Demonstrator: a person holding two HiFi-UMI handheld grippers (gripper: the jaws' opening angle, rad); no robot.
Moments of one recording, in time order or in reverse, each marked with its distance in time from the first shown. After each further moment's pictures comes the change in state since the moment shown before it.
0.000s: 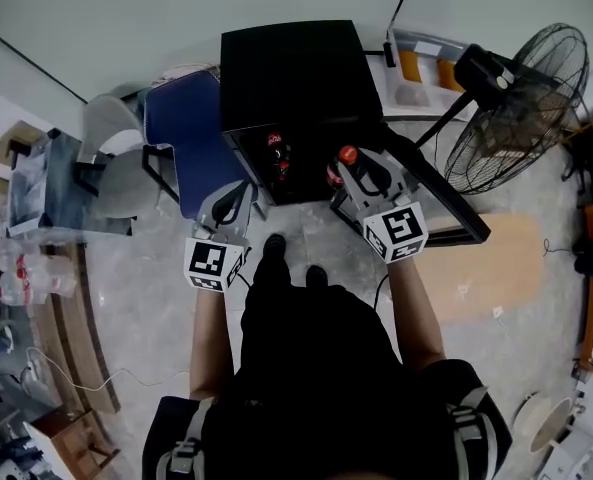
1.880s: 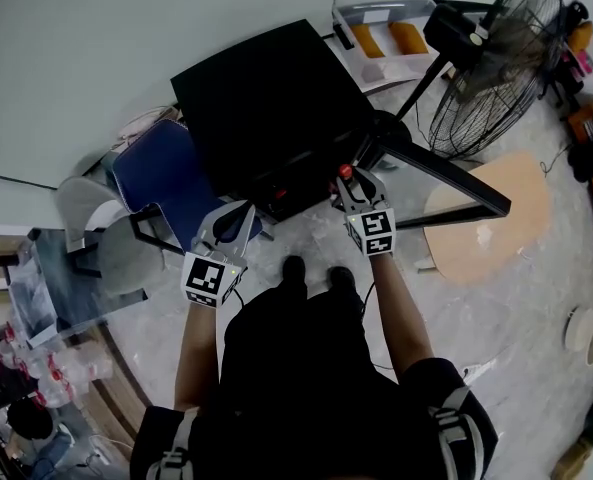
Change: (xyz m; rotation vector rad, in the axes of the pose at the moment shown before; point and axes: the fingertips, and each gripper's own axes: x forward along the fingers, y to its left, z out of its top) left arm 0.079 0.055 -0.036 0.101 0.074 -0.435; right arm 0.065 -0.044 -0.174 0.141 0.224 -0.439
